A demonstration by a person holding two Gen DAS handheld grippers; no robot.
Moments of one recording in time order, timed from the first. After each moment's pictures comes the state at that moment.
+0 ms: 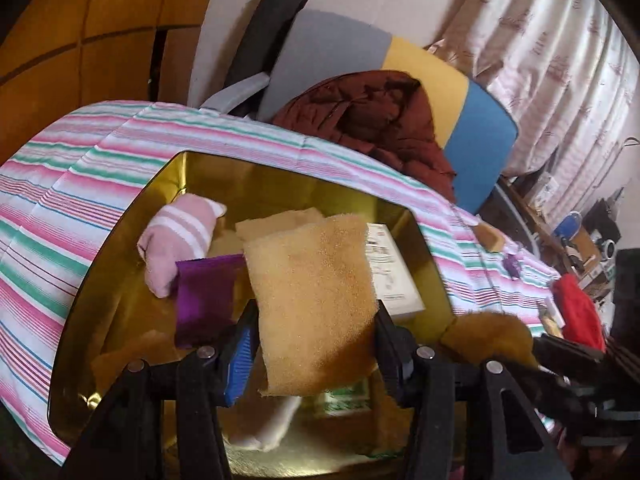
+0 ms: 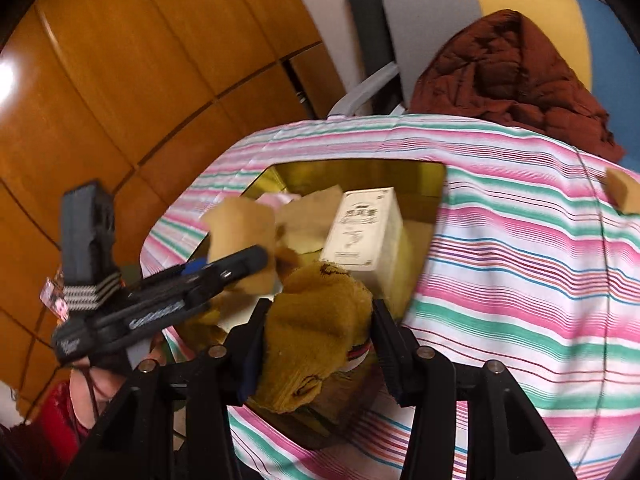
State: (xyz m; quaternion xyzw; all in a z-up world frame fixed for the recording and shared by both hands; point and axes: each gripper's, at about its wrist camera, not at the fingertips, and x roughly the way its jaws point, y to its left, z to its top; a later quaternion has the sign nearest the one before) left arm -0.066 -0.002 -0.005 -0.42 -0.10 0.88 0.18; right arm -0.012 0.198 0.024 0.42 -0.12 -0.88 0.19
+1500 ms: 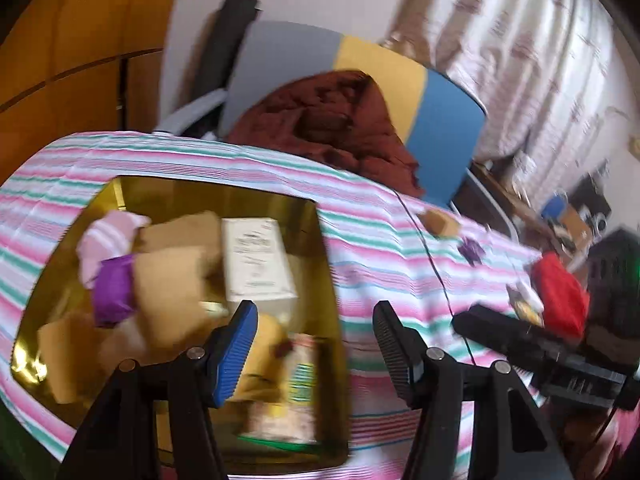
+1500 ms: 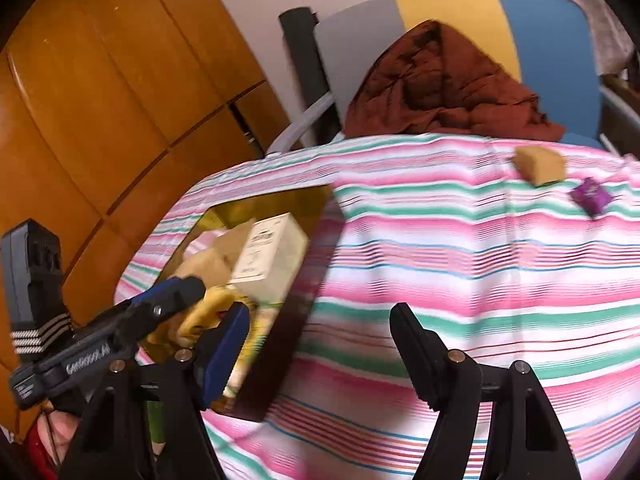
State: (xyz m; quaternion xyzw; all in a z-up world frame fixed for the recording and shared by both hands) left arm -0.015 0.094 0.032 -0.40 -0.06 0.89 0.22; right arm 0.024 0.303 0.029 0.38 -0.17 -0.90 0.10
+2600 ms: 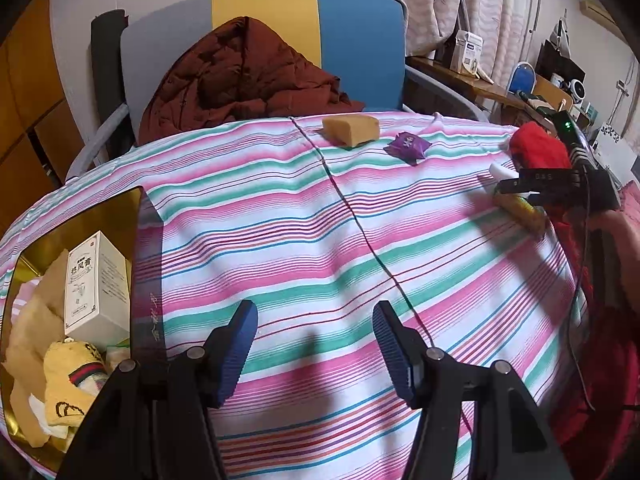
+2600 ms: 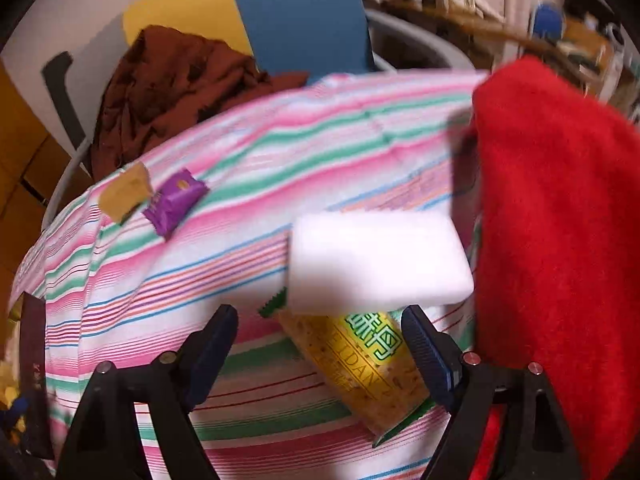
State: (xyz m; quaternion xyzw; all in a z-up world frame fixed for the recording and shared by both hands) left arm 0.009 0.260 0.003 -0.43 0.13 0.85 0.28; right arm 0.049 0.648 -0.037 0.47 -0.23 -0.82 -0.21
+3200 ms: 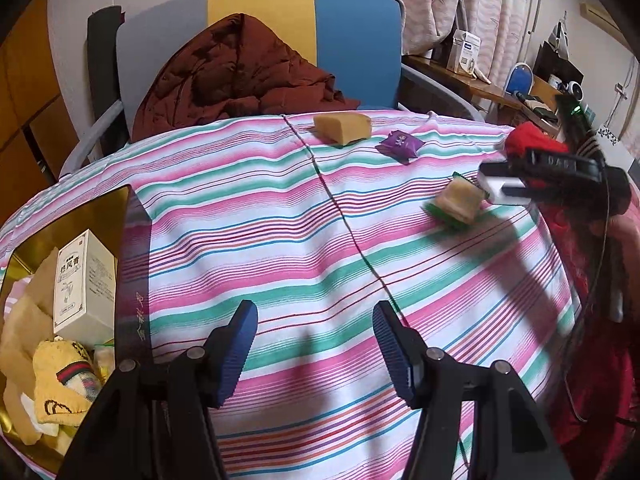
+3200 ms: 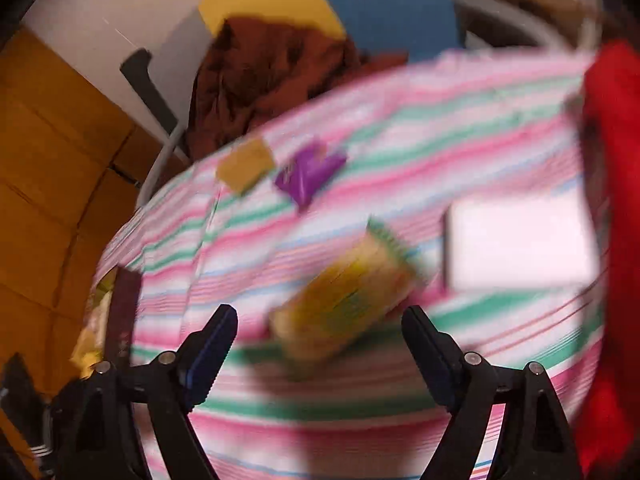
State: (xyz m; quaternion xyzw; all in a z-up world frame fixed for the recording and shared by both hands) left arm 0.011 0.269 0.002 -0.44 0.12 0.85 0.28; right arm 0.044 0.605 -0.017 0.42 -0.27 -0.86 -0.06
